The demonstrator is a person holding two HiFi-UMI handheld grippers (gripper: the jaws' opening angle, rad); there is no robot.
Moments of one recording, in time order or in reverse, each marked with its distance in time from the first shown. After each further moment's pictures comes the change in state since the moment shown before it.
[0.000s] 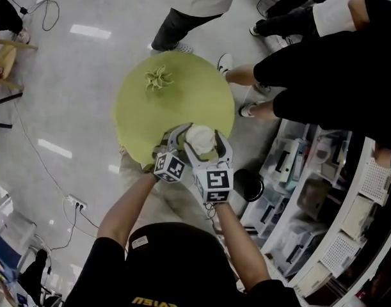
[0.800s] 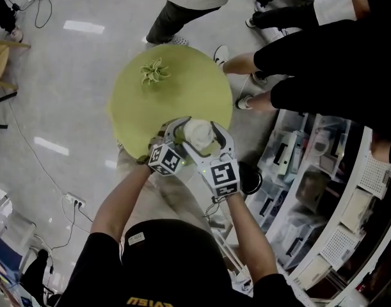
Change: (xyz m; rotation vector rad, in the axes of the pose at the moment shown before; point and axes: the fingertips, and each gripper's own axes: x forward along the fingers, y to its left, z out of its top) left arm 0.000 0.000 -0.002 -0.004 -0.018 -0.093; right arm 0.001 0.011 -0.001 -0.152 0.025 0.181
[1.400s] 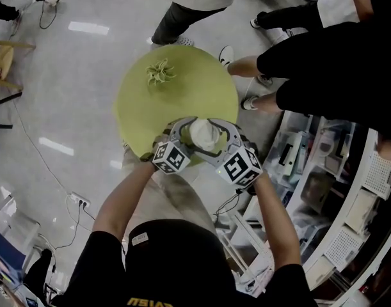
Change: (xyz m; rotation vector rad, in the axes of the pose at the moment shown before) left arm -0.001 -0.001 -0.004 0.011 0.024 -0.061; right arm -0.002 0.019 -0.006 -0.471 0.122 0.389
